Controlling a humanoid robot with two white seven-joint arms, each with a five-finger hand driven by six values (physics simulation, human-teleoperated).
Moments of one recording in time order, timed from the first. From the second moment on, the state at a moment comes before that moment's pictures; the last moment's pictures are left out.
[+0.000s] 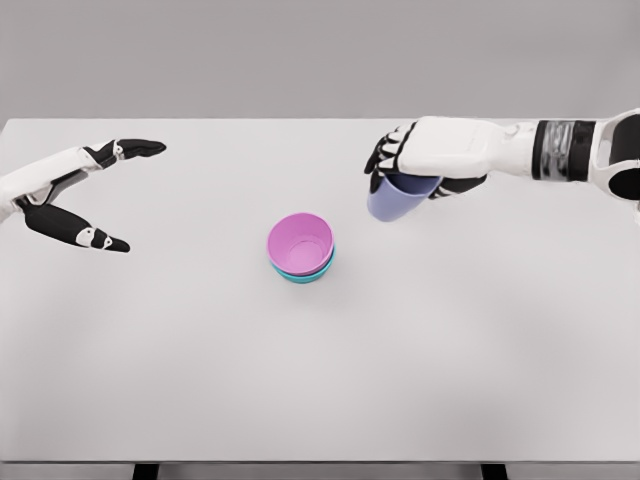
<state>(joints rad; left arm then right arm) -0.47 0.98 -0.57 -1.43 0.59 -0.61 -0.61 -0.87 -0.70 0.73 -1.51 0.36 -0.61 0.61</state>
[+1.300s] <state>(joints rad) -0.47 0.97 -0.55 -1.43 0.59 -0.61 -0.61 -0.87 -0.48 0.83 -1.47 0.37 -0.61 0.61</state>
